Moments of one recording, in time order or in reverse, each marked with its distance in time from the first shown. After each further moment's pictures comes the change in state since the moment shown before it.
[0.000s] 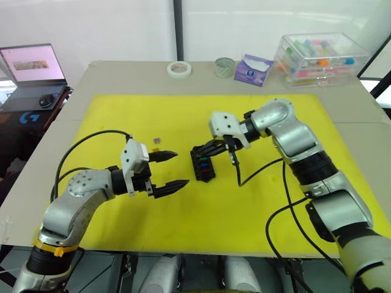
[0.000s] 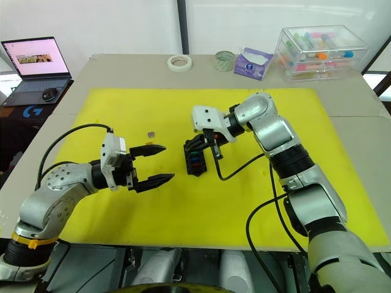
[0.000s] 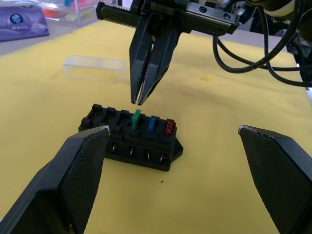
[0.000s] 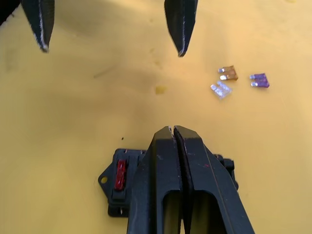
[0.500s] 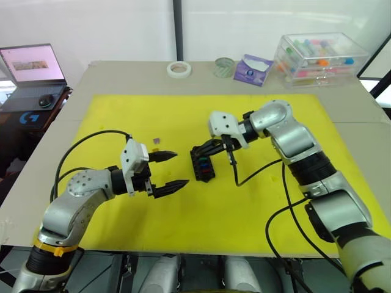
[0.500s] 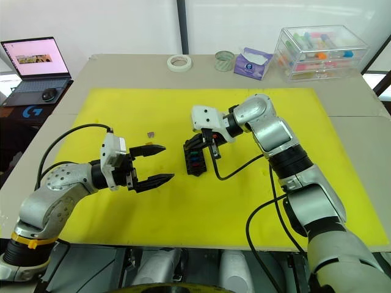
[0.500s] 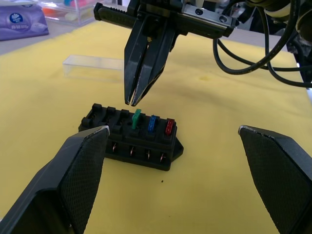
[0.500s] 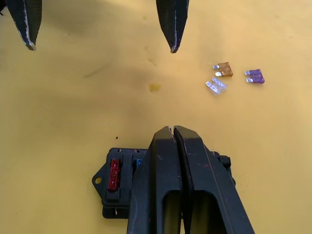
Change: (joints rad) left arm 0.000 0.004 0.000 0.000 0.000 0.001 0.001; right arm 0.003 0.001 0.012 0.016 -0.002 -0.007 -0.018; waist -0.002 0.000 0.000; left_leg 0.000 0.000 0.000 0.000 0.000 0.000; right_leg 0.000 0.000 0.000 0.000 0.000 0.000
